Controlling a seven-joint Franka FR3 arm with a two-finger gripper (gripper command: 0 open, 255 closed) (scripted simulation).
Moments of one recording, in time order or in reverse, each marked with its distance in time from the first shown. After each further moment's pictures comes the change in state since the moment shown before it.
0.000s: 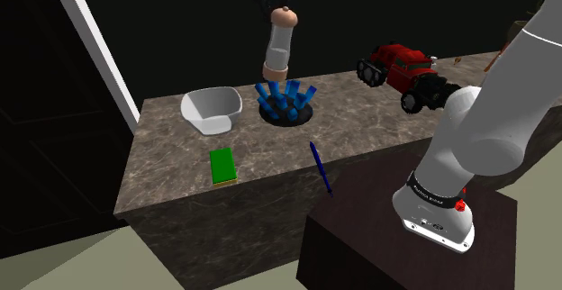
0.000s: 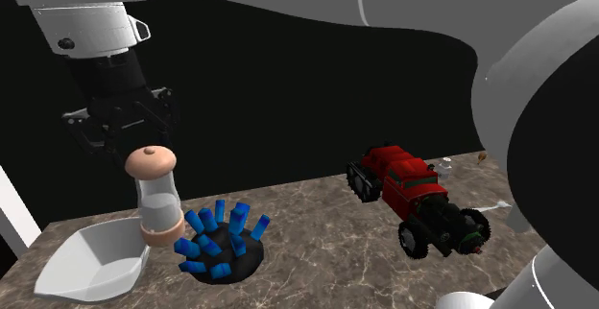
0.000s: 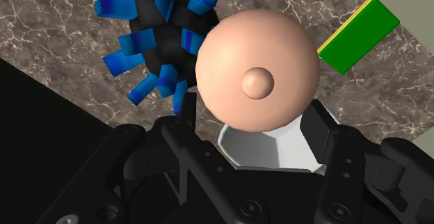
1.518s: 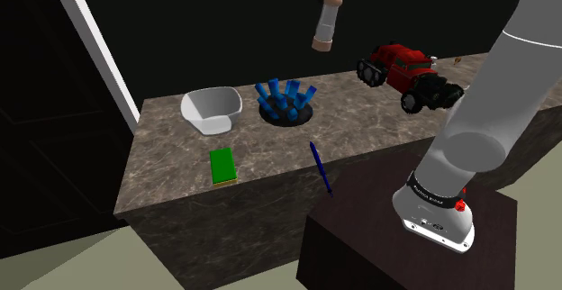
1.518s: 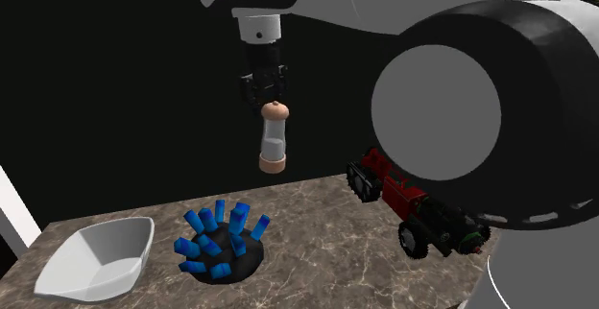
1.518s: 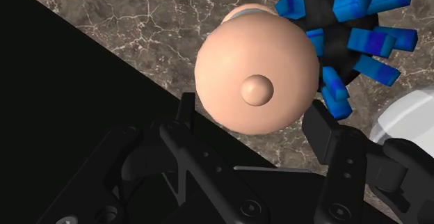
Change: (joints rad) arm -0.251 0.130 -0.324 0.139 0.028 0.041 -0.572
